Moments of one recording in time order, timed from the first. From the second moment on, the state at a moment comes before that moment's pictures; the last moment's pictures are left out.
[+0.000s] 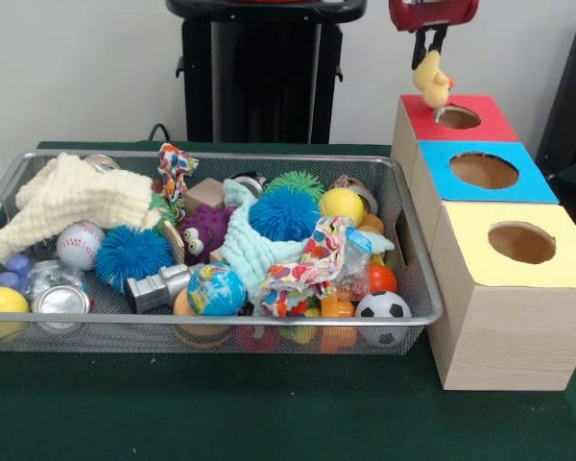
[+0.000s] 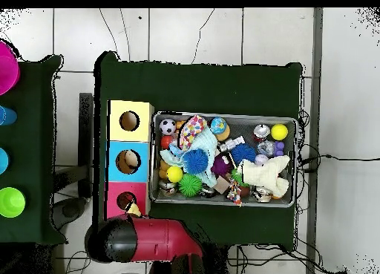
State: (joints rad) arm -0.01 -0.94 0.05 2.21 0.09 0.50 1.54
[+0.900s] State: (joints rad) arm 0.09 -0.91 0.03 2.21 0.09 0.47 1.54
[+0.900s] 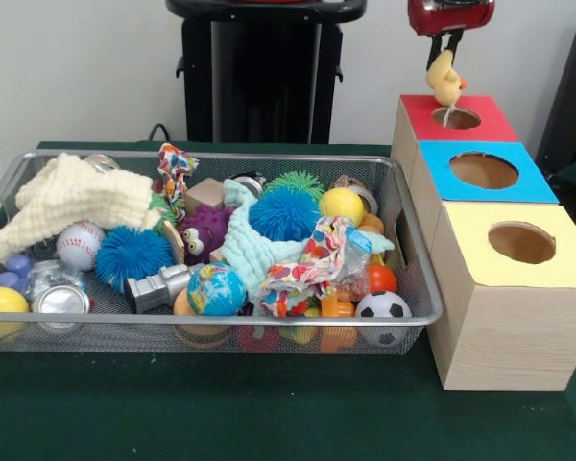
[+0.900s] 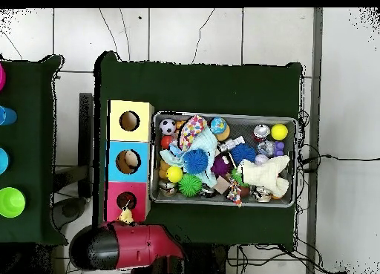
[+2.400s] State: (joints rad) arm 0.19 -0.86 -0.03 2.21 0.14 0.43 1.54
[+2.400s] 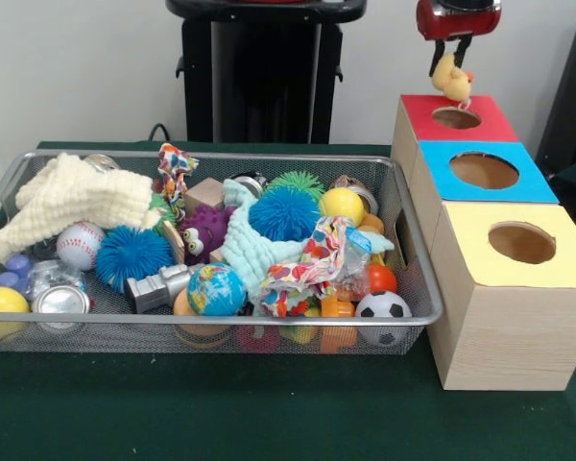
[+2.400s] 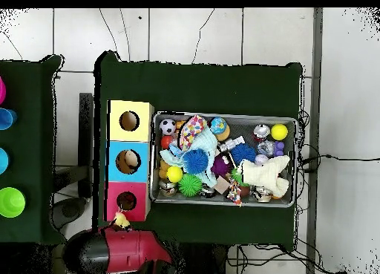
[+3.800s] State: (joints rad) arm 0.22 -0.85 -0.06 2.08 0.20 0.43 1.54
